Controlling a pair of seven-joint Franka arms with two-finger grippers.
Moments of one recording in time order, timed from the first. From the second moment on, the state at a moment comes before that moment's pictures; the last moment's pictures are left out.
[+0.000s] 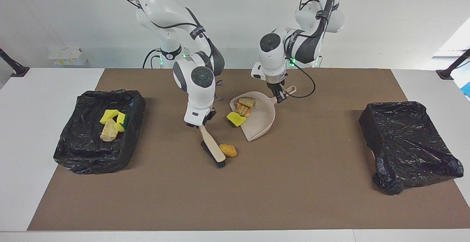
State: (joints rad) left arm -0.57 0.05 -0.10 -2.14 0.18 2.00 0.49; right arm 0.05 0.32 0.43 -1.93 -0.22 2.02 0.01
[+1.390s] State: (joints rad) left arm -0.53 0.06 -0.10 -2.14 0.17 2.06 0.65; right arm 0.02 0.13 0.56 -1.97 0.01 1.75 -0.05
